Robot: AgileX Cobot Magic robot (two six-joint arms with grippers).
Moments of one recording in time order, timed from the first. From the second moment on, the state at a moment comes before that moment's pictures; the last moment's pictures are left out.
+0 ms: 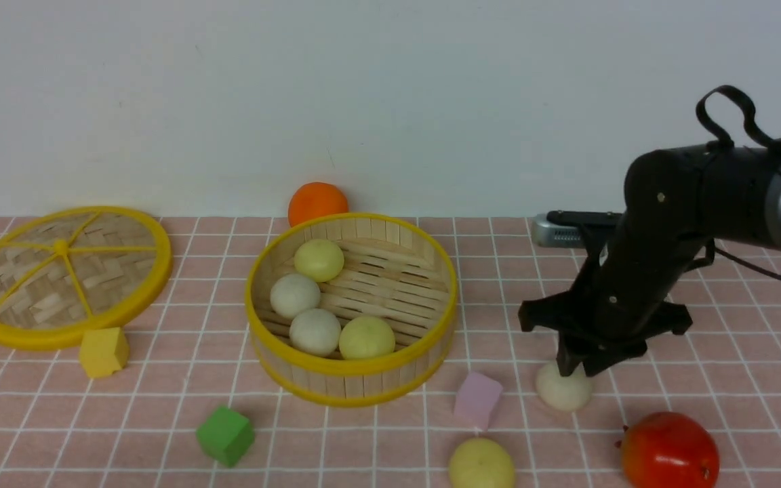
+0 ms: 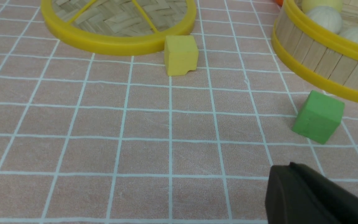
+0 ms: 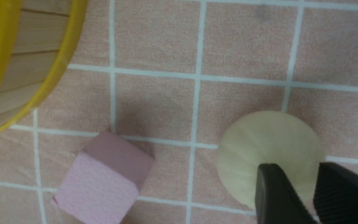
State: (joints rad) right arm 0.32 1.91 -1.32 0.15 0.84 0.16; left arm -0.10 -0.01 0.01 0.03 0.39 -0.22
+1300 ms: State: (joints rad) right arm 0.41 2.06 -1.66 0.49 0.68 -0.16; left arm -0.10 -0.01 0.01 0.03 0.39 -0.22
